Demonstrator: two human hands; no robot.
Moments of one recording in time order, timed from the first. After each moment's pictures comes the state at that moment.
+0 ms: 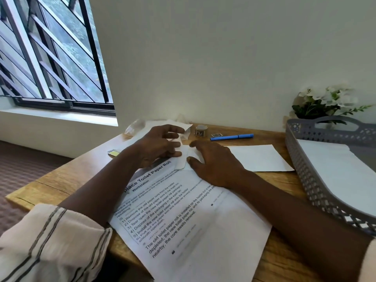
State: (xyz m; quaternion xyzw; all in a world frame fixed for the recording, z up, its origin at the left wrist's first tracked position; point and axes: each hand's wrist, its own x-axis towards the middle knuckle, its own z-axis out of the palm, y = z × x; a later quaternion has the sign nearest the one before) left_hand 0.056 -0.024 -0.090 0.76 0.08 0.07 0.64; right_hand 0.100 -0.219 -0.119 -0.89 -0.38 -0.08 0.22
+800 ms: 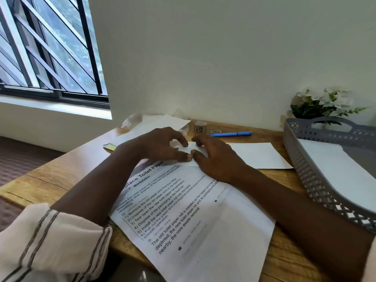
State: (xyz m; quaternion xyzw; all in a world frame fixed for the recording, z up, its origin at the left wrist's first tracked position) left_hand 0.052 -0.017 -0.083 0.98 -0.01 0.02 0.20; right_hand 0.103 -0.217 -0.123 -0.89 -0.36 -0.08 0.27
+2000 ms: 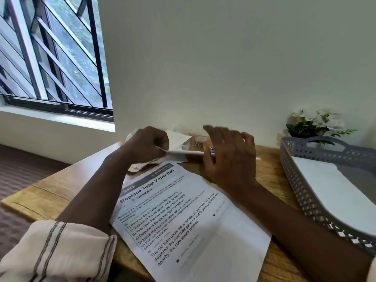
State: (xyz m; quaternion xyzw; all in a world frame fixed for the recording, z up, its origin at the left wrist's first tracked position) left_hand 0.047 0.023 -0.072 0.95 0.00 0.19 0.23; right_hand 0.089 -0.229 -0.098 -0.81 -0.30 -0.48 0.13
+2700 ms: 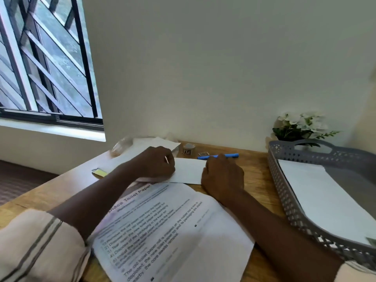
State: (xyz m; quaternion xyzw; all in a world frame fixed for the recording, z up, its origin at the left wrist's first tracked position) left_hand 0.085 -0.022 -0.090 0.98 0.02 0.09 0.18; right_hand 0.110 -0.238 -0.108 -0.96 -0.17 -0.18 0.13
